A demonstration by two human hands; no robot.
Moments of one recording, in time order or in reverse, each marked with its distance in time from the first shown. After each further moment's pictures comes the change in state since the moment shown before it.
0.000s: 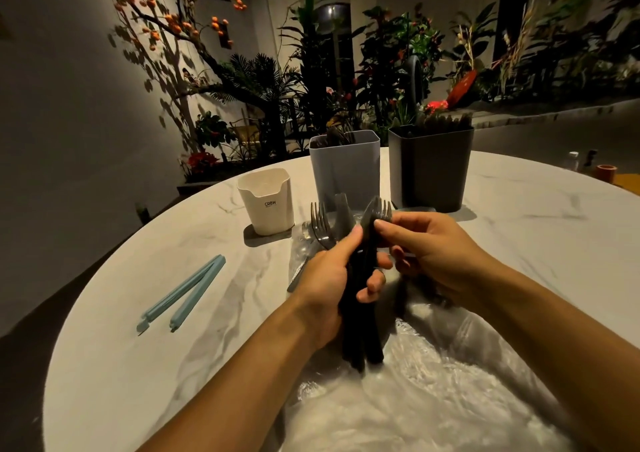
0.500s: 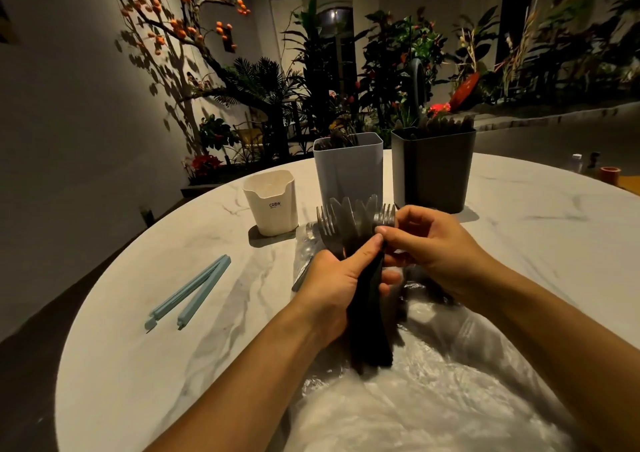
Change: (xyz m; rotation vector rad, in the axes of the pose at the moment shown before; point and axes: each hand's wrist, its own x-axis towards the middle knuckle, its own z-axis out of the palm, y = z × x) left_hand -0.004 -0.002 -0.001 0.083 0.088 0.046; right_hand -0.003 -0.002 0.002 -0.128 0.044 -0.083
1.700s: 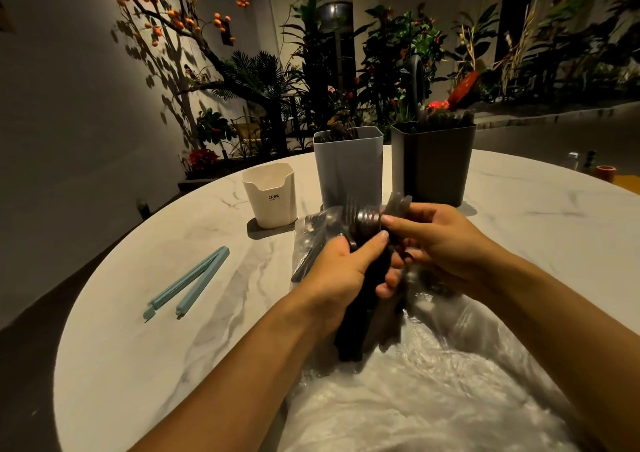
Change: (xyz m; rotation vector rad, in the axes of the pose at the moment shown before) left_hand -0.007 0.003 0.008 0.072 -0.148 0.033; right_hand 0.002 -0.001 -0.006 0.164 -0.038 0.126
